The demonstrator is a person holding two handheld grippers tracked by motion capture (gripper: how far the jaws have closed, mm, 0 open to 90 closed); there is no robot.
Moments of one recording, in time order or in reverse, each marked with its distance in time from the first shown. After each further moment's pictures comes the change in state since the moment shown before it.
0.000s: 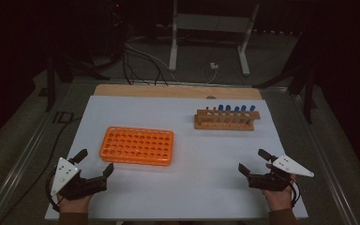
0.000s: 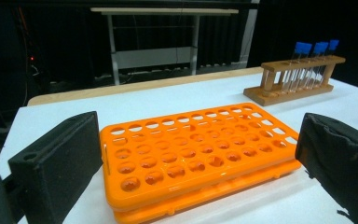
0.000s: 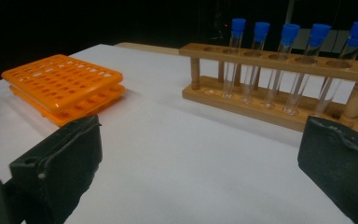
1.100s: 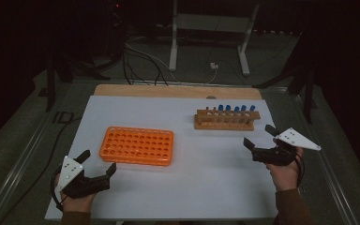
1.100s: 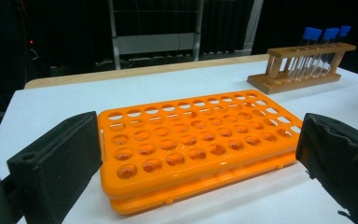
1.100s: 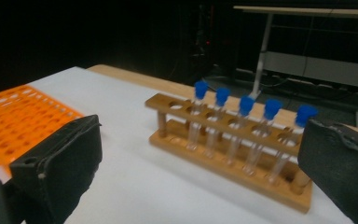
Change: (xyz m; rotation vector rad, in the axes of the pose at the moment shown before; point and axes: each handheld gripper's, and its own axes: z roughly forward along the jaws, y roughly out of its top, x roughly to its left) left arm -0.004 -0.003 0.009 0.060 0.007 -0.008; right arm -0.028 0.069 0.019 -0.043 -0.076 -0.050
